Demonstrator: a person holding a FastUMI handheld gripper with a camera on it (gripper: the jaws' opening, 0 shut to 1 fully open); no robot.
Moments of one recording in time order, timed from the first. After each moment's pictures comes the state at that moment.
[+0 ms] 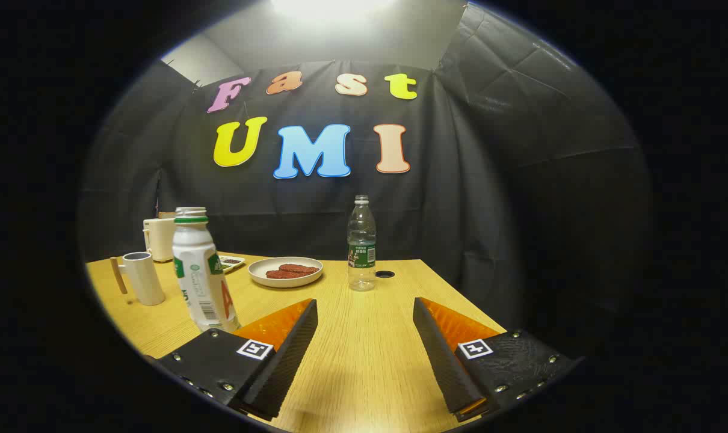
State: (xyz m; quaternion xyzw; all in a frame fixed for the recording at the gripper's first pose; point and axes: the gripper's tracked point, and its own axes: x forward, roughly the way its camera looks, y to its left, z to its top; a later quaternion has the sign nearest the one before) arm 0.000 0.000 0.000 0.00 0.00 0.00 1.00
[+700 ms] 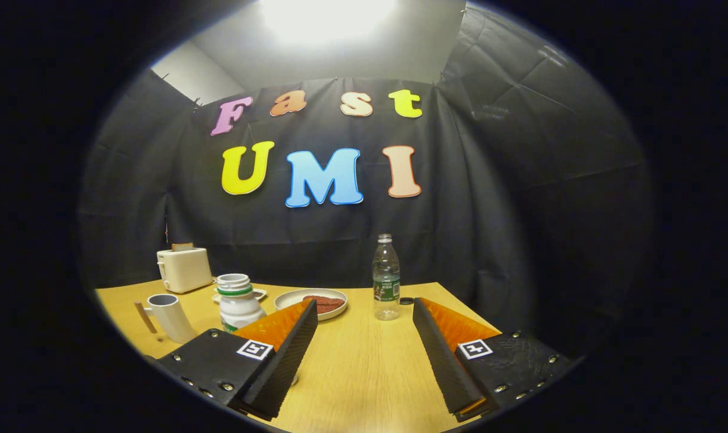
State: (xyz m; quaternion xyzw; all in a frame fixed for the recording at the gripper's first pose) arm -0.010 0.040 0.042 0.04 -0.03 0.03 1.00
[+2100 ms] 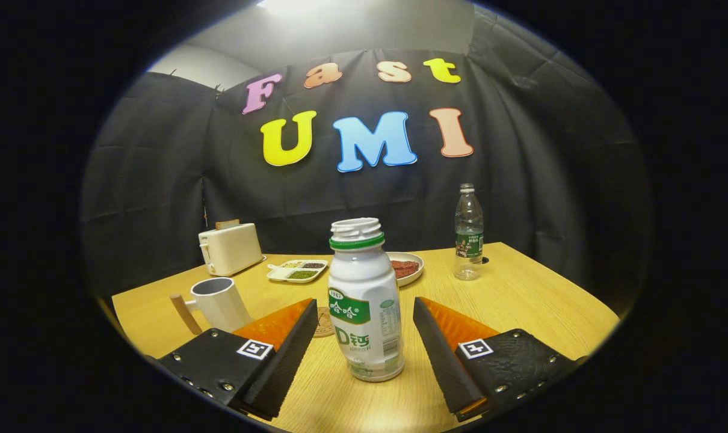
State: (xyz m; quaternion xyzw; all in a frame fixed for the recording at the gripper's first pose) arm -0.019 0.111 0.006 0.04 0.04 0.12 0.99
